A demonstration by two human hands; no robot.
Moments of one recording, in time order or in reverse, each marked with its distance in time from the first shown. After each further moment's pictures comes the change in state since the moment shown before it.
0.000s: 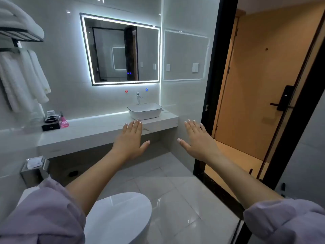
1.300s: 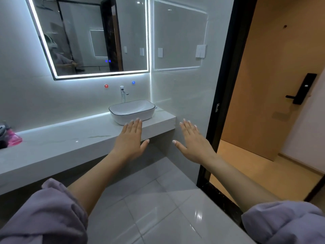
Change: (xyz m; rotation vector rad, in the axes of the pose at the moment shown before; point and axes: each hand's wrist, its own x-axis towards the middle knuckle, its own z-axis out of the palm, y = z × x) left_hand 0.373 -0.070 0.194 -0.054 -0.032 0.085; right_hand 0.335 0.093 0.209 0.129 -0.038 0.044
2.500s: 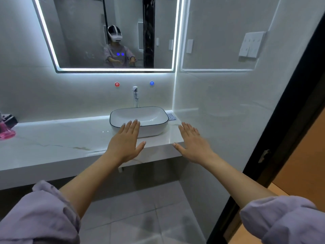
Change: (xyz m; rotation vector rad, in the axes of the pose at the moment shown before) left_hand 0.369 0.002 0.149 0.132 -0.008 -0.264; right_hand 0.395 0.249 0.151 0.048 -0.145 -0.308
